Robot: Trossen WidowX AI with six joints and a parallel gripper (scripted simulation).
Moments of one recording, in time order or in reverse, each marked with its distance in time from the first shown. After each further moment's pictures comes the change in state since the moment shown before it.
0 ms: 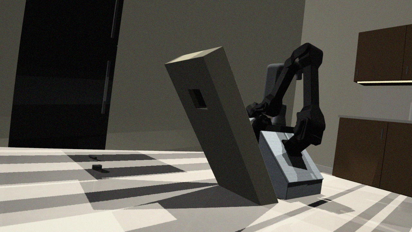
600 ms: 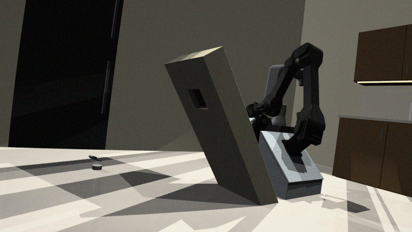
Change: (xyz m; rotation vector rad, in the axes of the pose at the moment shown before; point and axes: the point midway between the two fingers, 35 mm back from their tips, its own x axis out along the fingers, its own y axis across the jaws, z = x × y) arm 0.000 0.000 -0.001 -0.001 0.002 0.000
